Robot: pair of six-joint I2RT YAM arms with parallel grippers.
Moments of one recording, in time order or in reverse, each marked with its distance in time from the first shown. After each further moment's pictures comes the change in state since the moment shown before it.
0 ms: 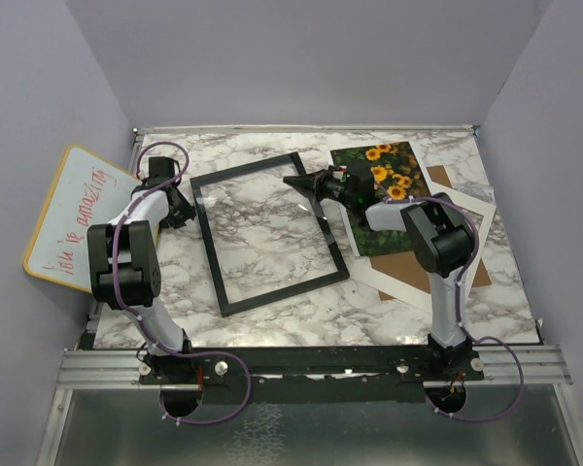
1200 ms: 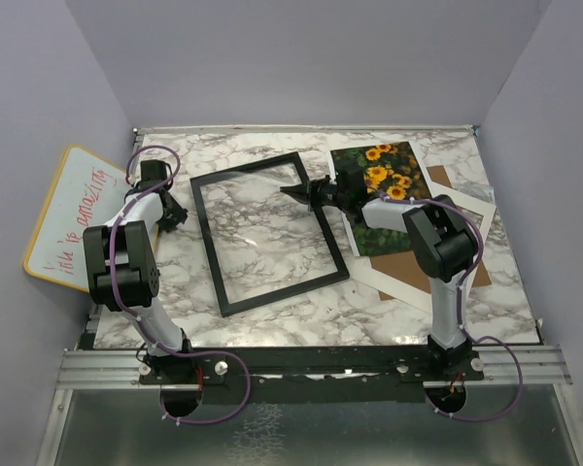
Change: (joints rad) left arm 0.052 -0.006 -0.023 0.003 -0.053 -0.011; right arm 0.047 -0.039 0.048 -0.362 0.111 0.001
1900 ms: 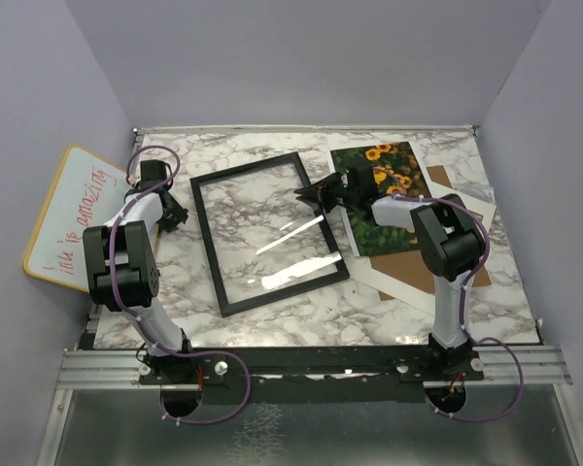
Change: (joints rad) left arm 0.001 0.000 0.000 0.000 0.011 0.000; right arm -0.062 -0.024 -0.026 -0.141 0.074 -0.426
